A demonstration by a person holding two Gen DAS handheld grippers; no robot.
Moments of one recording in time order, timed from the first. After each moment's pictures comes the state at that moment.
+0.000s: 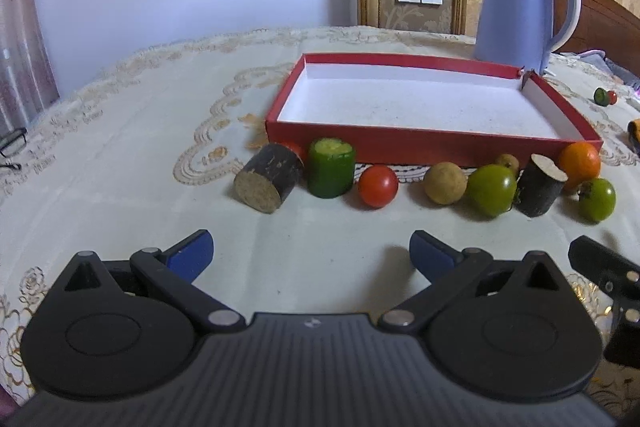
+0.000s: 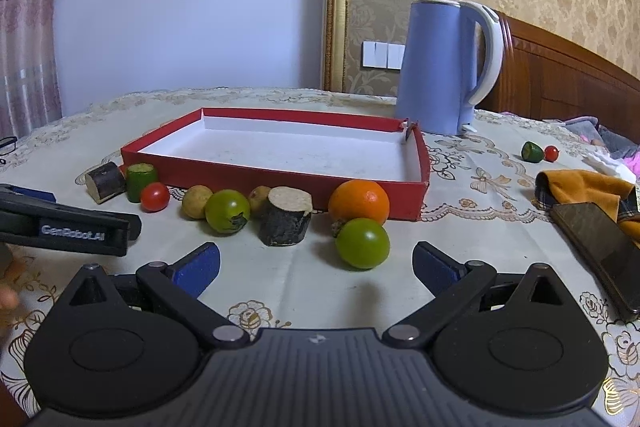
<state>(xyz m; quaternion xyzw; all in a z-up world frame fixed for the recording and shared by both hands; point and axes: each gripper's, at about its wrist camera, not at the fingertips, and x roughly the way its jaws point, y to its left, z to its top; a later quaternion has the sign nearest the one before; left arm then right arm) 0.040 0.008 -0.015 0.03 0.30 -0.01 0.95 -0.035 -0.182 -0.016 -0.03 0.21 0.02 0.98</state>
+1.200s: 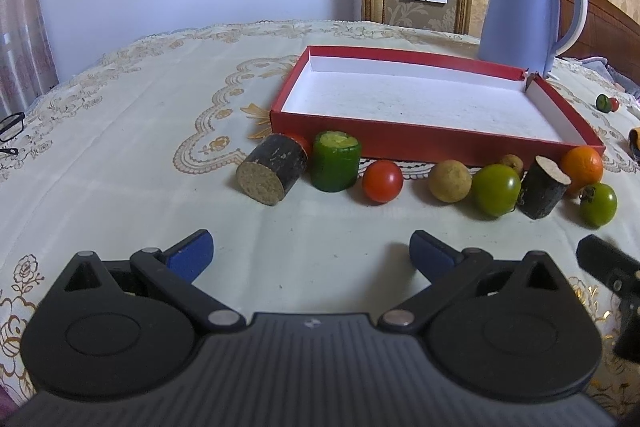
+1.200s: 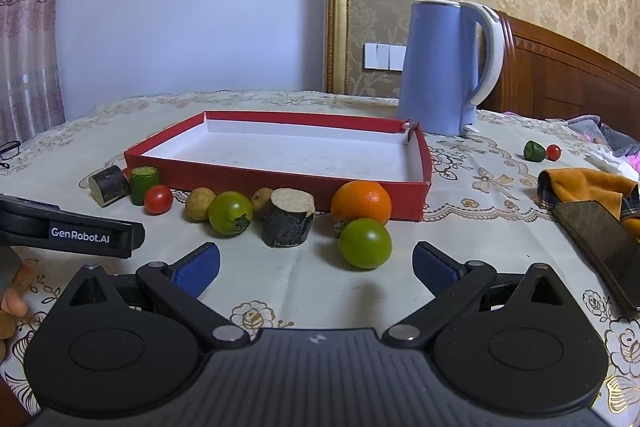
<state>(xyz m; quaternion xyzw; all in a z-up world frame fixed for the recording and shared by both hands) 0.041 0.012 -0.017 0.01 0.31 -0.01 0.95 -0.037 -0.185 -0.016 -0.02 0.20 0.02 0.98</state>
